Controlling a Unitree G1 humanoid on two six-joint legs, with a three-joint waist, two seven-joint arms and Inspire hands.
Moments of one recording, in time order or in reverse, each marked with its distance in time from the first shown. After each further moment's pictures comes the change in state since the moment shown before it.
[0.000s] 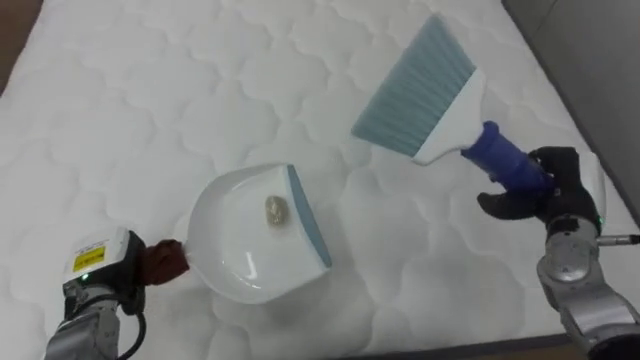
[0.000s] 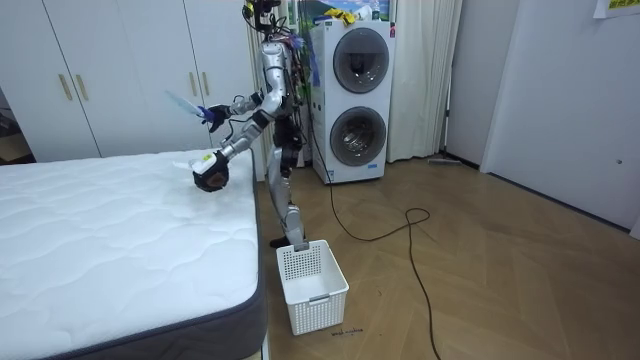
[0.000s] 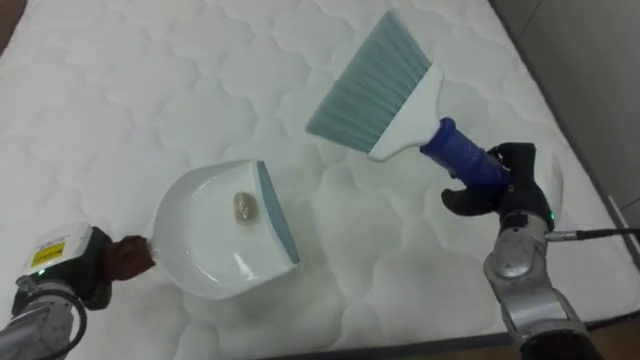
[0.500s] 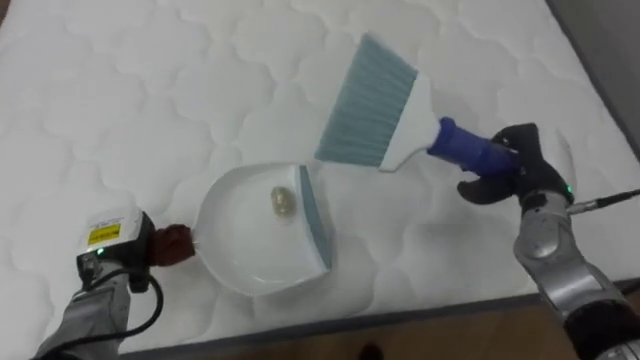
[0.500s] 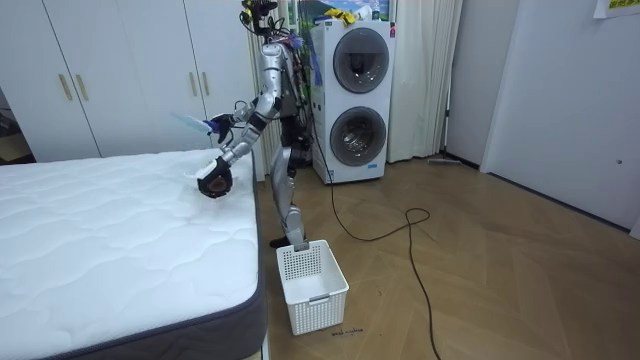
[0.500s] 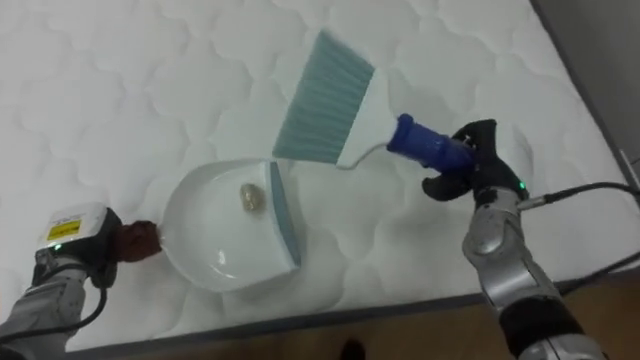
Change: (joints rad) left arm -0.157 0.002 -0.105 0.201 0.021 -0.035 0.073; right arm -0.126 0.011 0.033 0.201 -0.103 -0.016 0.022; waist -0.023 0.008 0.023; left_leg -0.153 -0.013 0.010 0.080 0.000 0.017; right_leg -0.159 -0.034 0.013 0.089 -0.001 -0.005
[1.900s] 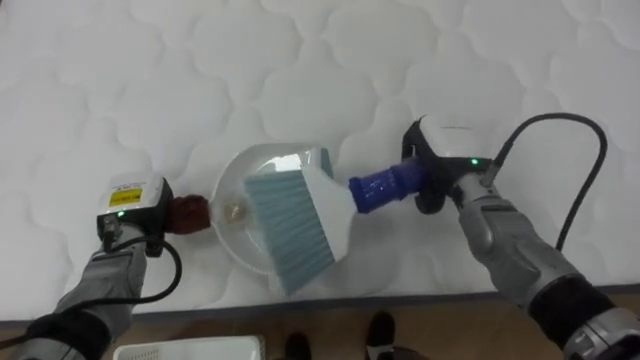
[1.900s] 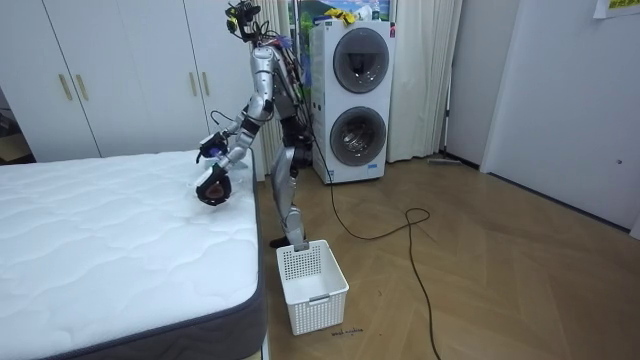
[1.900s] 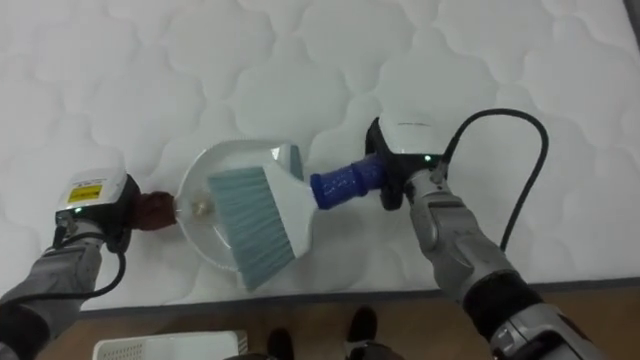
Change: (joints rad) left arm -0.215 -0.005 -0.164 0.127 0.000 -0.001 0.002; right arm -0.163 0.035 0.365 -0.069 -0.502 0.077 0.226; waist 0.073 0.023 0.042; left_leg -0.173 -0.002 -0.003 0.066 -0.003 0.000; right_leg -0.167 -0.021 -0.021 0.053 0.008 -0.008
